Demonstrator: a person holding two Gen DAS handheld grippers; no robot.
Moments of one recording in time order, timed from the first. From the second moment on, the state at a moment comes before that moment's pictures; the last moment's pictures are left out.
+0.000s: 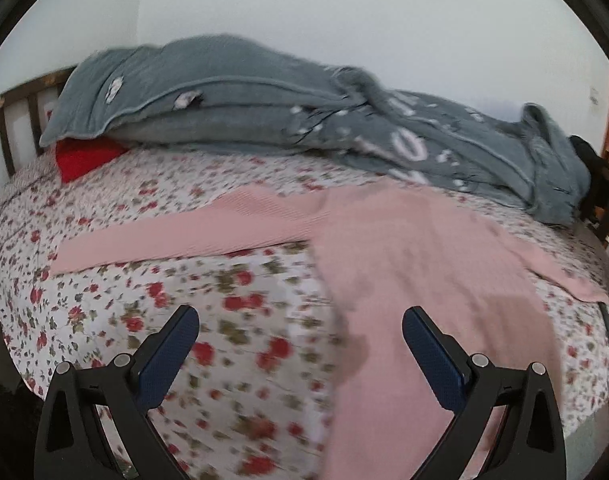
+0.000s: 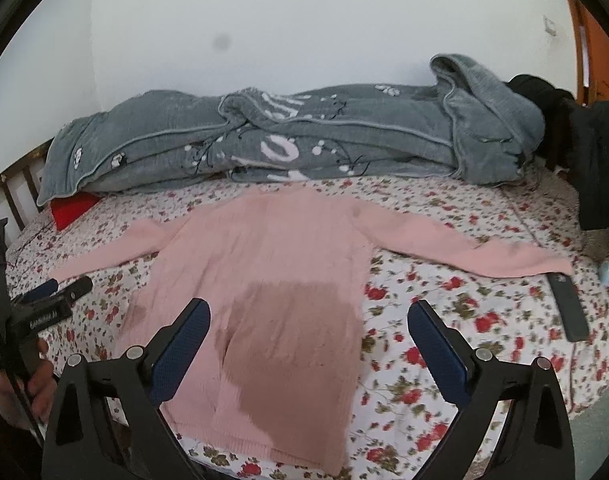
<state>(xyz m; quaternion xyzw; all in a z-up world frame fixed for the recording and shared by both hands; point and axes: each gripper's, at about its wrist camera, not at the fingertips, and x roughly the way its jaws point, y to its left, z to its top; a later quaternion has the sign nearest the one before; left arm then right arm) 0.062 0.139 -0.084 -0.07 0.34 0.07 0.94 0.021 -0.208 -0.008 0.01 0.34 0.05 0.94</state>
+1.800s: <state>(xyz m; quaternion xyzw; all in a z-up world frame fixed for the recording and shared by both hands) 0.218 0.163 -0.012 -0.10 0.29 0.15 0.94 0.080 -0.302 -0.080 0.12 0.37 0.04 0.92</state>
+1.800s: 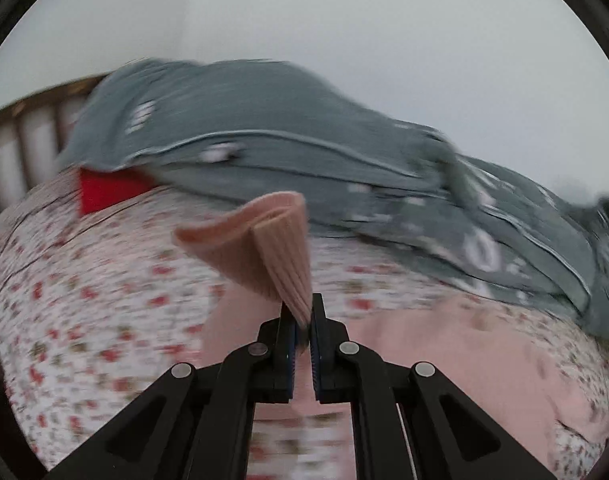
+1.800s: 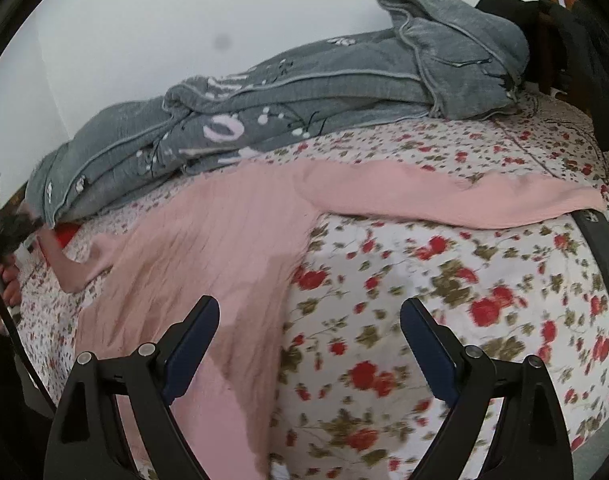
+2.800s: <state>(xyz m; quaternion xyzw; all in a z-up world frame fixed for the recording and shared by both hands) 0.271 -0.064 -0.093 0.00 0.37 -0.07 0.93 0.147 -0.349 -0.095 0.11 0.37 0.05 0.92</state>
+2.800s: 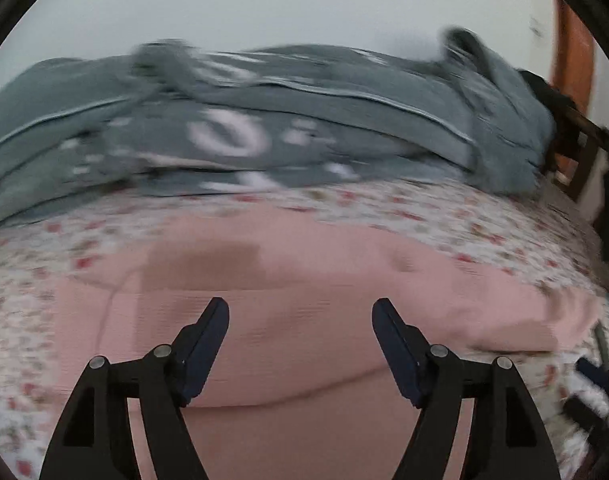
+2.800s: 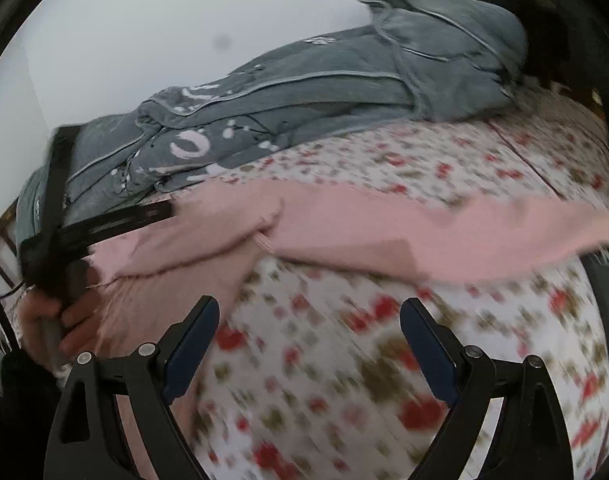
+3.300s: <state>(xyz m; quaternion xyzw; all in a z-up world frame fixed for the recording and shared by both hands) 0.309 0.114 -0.158 -0.07 0.41 0.04 0.91 0.271 -0.275 -0.147 0.06 0.42 0.01 0.91</state>
